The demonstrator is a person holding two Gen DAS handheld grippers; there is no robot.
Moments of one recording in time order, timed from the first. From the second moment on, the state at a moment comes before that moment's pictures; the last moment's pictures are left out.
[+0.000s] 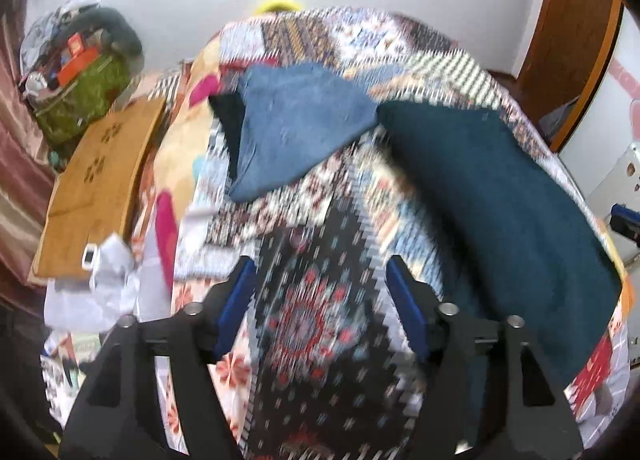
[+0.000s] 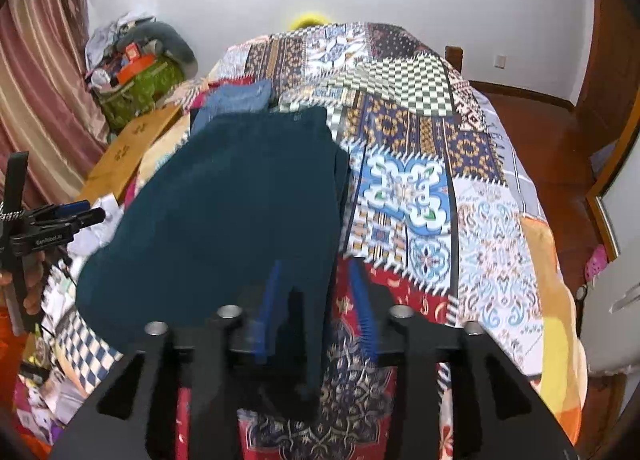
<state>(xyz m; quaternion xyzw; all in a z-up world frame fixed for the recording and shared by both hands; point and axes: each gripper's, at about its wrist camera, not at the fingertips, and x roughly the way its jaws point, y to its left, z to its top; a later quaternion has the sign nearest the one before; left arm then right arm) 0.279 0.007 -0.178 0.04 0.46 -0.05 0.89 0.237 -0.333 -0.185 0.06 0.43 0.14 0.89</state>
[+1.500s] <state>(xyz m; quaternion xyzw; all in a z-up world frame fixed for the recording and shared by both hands) 0.440 -0.079 -0.215 0.01 0.51 -0.11 0.85 0.405 -0.291 -0.221 -0.04 0.45 0.20 0.87</state>
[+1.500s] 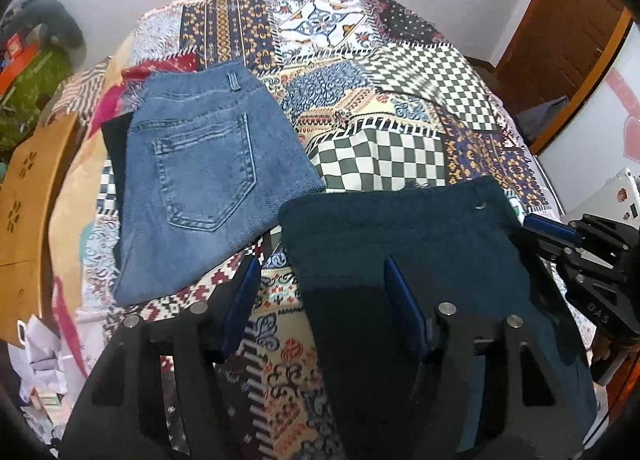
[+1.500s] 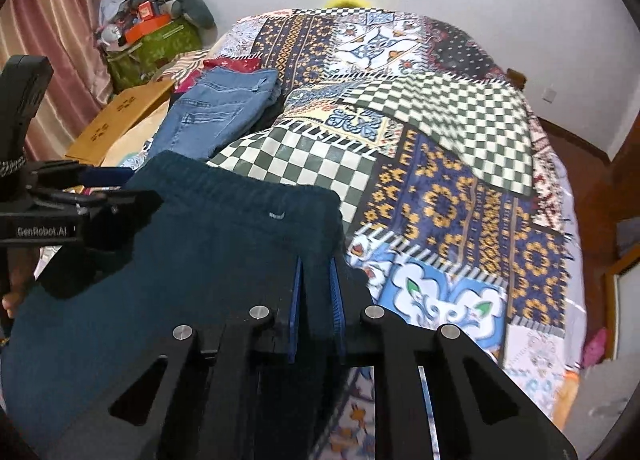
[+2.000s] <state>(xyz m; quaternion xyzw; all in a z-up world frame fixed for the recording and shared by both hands) 0.359 -0.074 -0.165 0.04 0.45 -0.13 0.88 0.328 -0.309 -0.164 -0.06 0.37 0.18 0.91</state>
